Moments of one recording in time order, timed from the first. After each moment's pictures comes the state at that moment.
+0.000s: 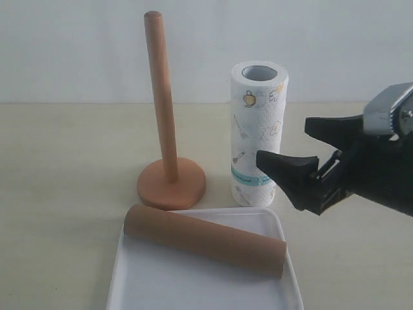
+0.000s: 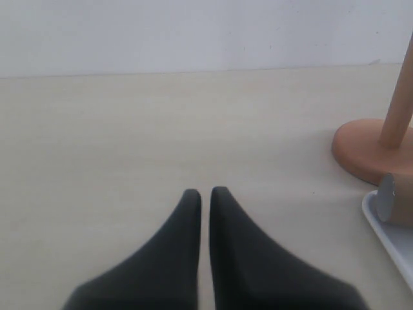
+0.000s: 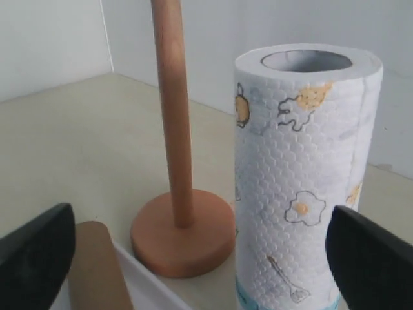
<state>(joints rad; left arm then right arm) 0.04 0.00 0.00 -0.15 0.34 0.17 0.21 1.42 -0.39 -0.79 -0.96 0.48</state>
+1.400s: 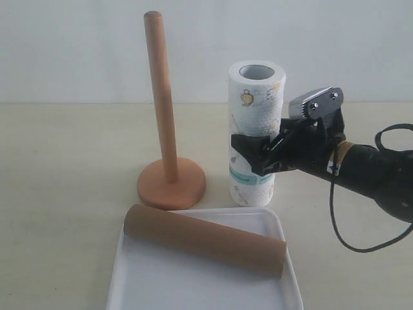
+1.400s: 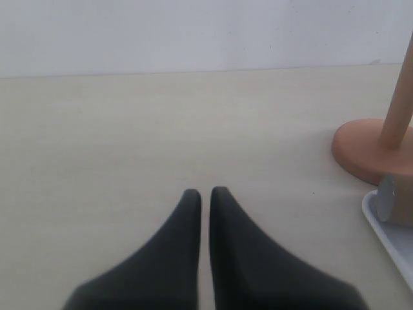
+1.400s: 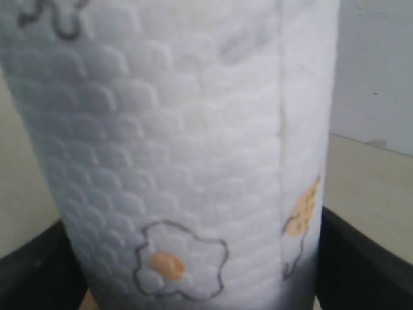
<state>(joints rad) 0.04 0.00 0.00 -0.15 0.34 0.17 0.28 1.93 -0.74 -0.63 -1.00 0.38</state>
